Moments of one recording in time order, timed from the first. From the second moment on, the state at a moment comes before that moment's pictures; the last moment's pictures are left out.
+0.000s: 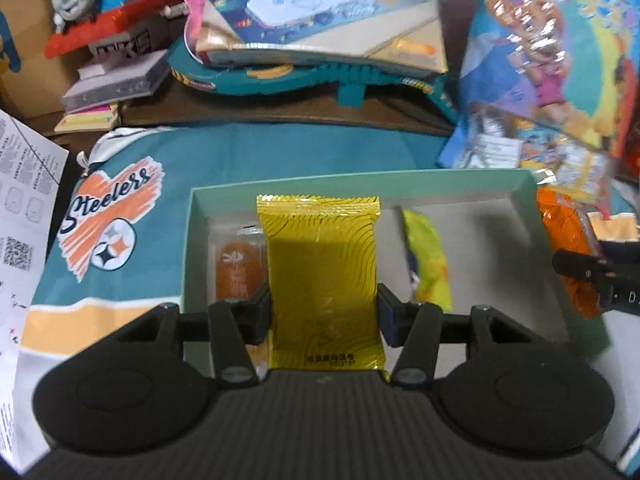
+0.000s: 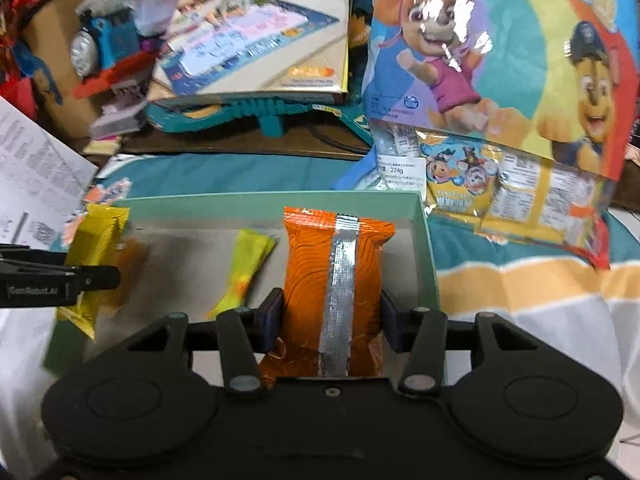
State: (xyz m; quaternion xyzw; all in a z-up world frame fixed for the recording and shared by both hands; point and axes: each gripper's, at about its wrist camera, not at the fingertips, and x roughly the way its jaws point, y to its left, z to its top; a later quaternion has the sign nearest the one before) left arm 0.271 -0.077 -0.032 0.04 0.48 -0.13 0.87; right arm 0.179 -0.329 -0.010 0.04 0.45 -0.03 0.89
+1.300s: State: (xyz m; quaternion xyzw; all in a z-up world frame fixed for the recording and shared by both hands) left arm 0.173 -0.071 0.011 0.05 0.45 -0.12 0.89; right arm 0.073 -0.288 0.047 0.04 0.38 0.00 0.93
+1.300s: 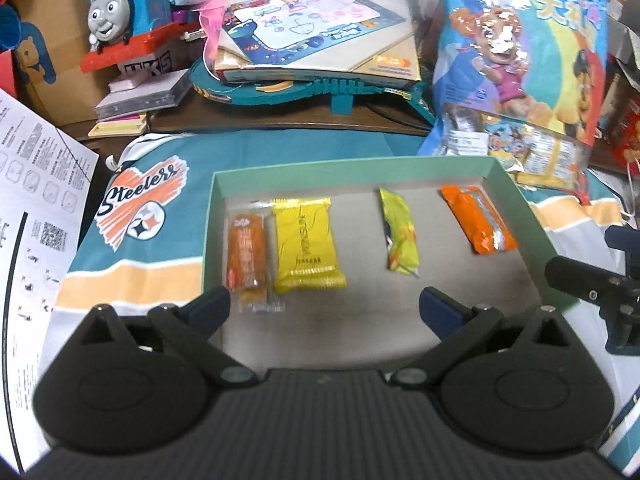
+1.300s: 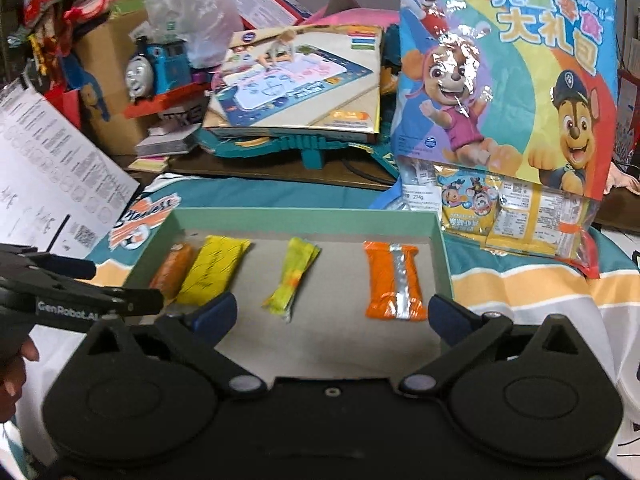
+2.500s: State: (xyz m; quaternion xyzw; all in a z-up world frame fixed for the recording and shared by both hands) left arm 0.083 -0.041 -0.072 0.05 0.50 -0.21 0.84; right arm 0.020 -0.244 -0.056 0.11 0.48 0.04 0.87
